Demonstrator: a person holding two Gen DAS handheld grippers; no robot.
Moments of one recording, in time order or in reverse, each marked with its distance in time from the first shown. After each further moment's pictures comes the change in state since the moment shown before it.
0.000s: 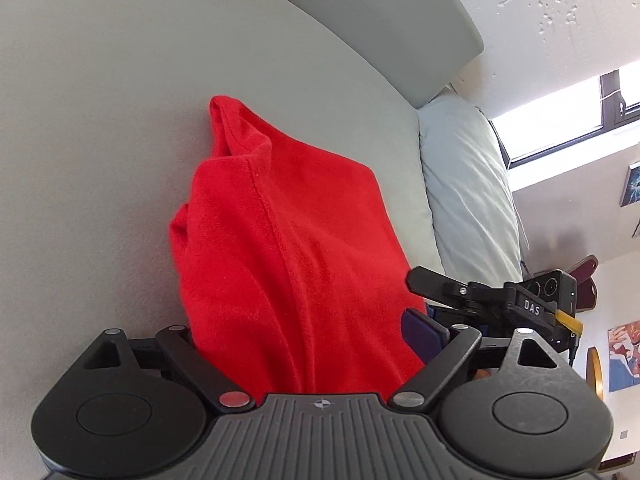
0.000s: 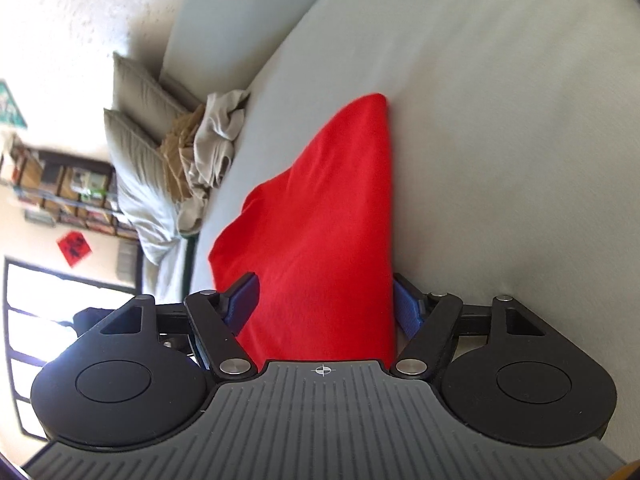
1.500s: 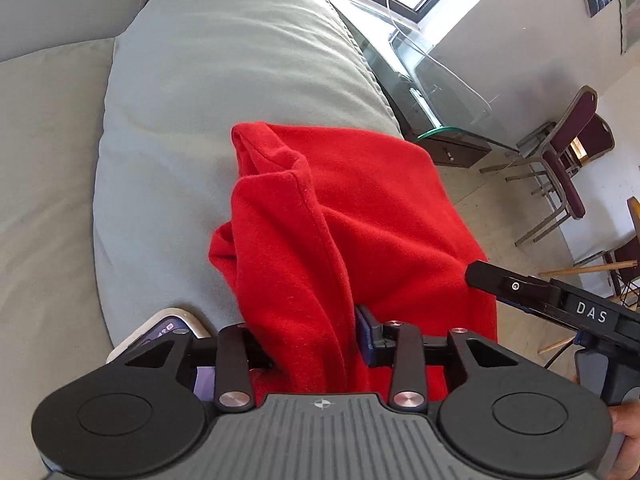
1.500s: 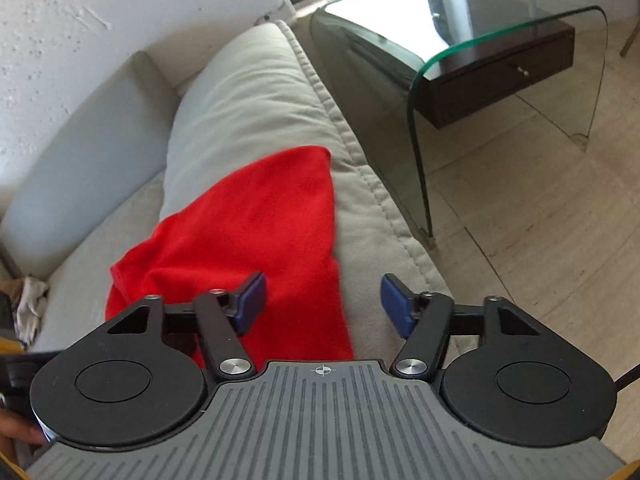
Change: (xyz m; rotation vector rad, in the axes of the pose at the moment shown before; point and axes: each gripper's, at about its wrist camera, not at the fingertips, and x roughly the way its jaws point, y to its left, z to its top) left arm 0.262 -0.373 -0.066 0.465 0.188 0.088; right arm -0.415 -0.152 0.003 0.050 -0.502 -0.652
